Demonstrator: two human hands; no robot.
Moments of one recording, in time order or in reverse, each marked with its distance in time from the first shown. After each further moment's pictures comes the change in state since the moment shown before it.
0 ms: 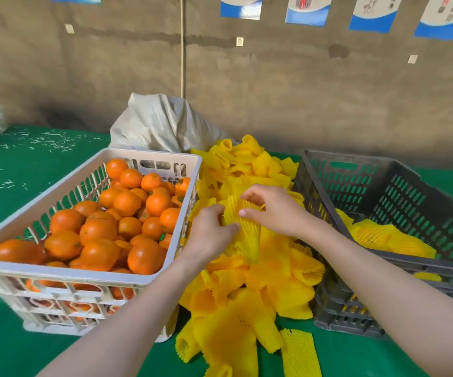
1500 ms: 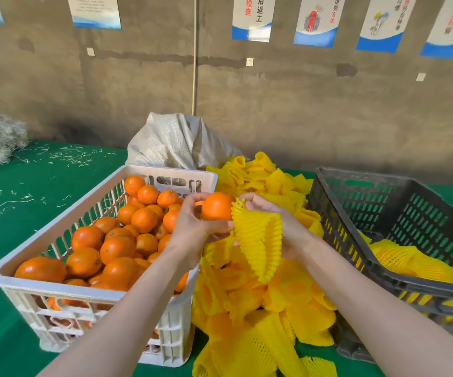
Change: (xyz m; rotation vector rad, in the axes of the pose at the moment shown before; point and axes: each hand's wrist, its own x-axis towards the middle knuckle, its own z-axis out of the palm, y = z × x) left_hand 0.021 -0.016 -0.058 -0.836 -0.033 -0.167; right_hand 0.013 -0.050 0.014 1.392 -0.232 0.169
